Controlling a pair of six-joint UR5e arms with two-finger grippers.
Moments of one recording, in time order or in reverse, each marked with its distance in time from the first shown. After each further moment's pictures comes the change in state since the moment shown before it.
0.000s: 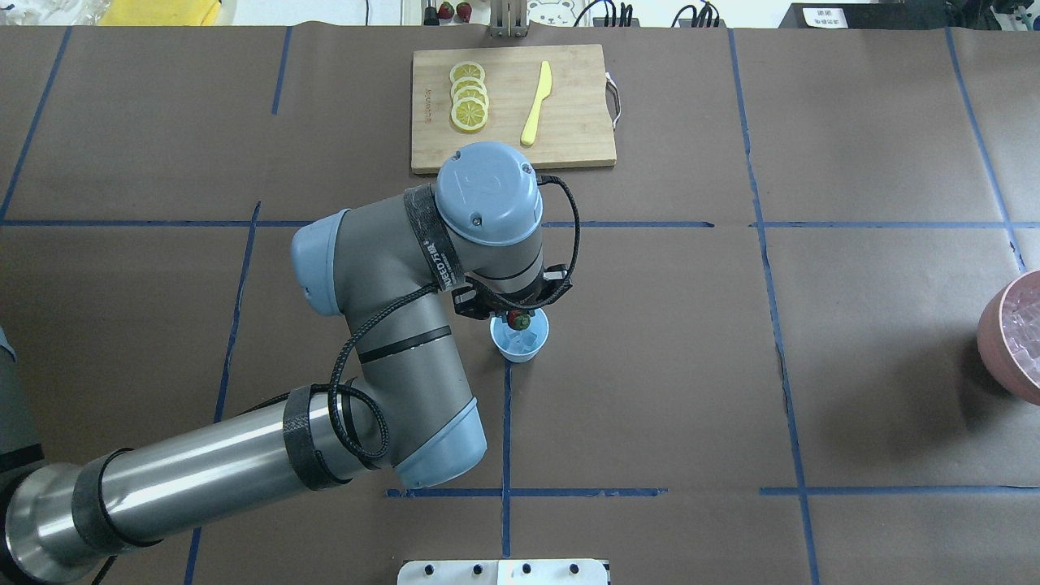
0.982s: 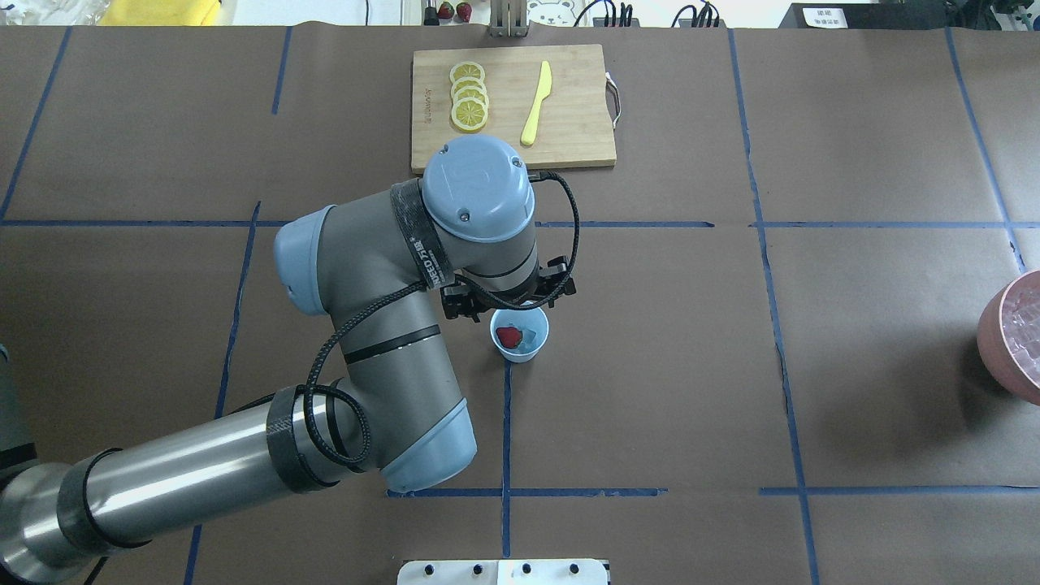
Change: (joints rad) left arm -0.031 0.022 -0.076 0.052 -0.013 0.071; right arm 0.020 -0.011 -0.001 0.000 0.009 -0.004
